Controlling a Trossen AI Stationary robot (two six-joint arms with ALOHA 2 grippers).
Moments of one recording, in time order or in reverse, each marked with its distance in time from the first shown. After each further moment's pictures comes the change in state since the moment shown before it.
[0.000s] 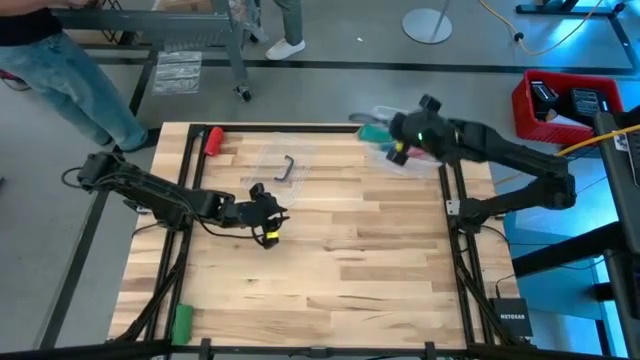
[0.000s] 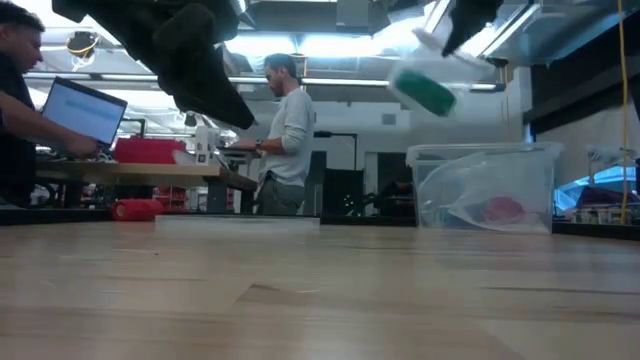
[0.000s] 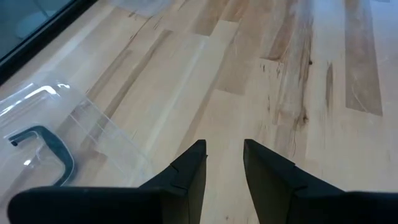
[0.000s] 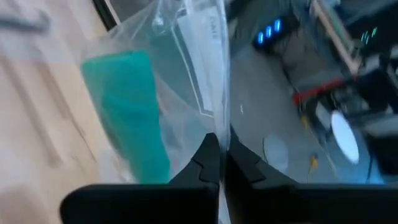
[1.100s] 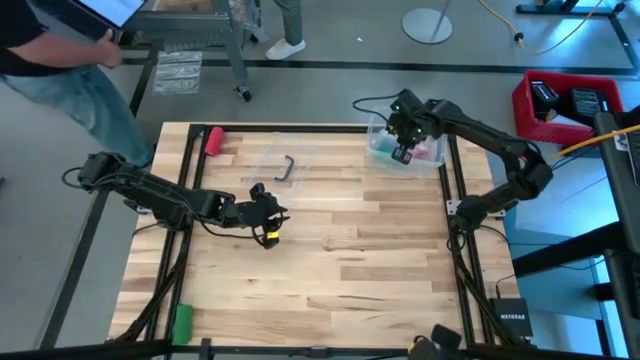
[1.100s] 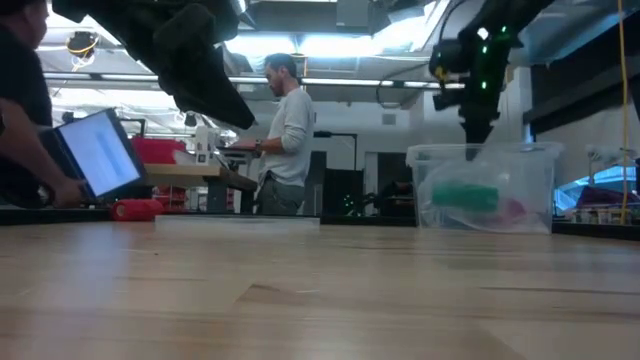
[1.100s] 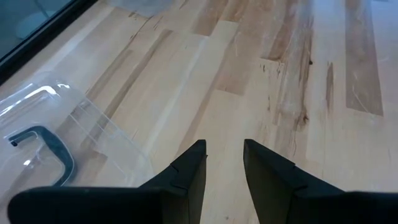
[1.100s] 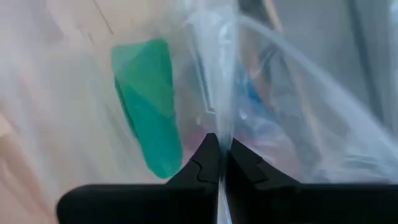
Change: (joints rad) left arm 0.000 0.001 0.000 0.002 0.000 0.001; right arm -0.526 0.251 -0.166 -0.076 -0.538 -0.156
